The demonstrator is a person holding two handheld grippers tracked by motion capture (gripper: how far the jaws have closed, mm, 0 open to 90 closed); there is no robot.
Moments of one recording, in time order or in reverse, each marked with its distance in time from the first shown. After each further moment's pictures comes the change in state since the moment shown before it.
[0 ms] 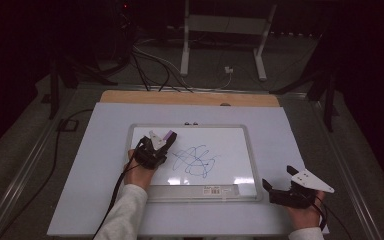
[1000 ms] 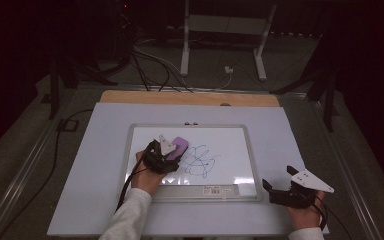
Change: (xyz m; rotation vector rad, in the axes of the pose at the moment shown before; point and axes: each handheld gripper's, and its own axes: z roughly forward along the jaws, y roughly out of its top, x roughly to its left) left arm -0.023 0.008 -0.005 -0.047 -0.116 0.011; right arm 0.000 0.000 0.000 0.005 -0.001 -0.002
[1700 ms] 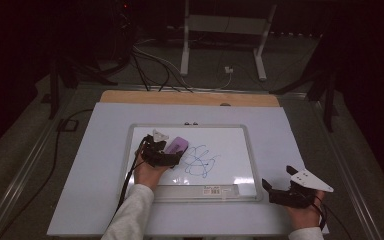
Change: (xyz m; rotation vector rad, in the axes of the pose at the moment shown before) left arm 0.020 -0.001 0.023 0.027 -0.068 -0.257; right arm 0.000 0.000 0.001 0.004 0.002 0.000
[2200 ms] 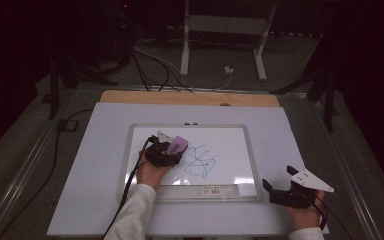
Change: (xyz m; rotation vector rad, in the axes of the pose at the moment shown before) left arm -0.004 0.000 0.009 0.048 0.005 0.039; right arm -0.001 0.000 -0.001 -0.001 -0.001 -0.001
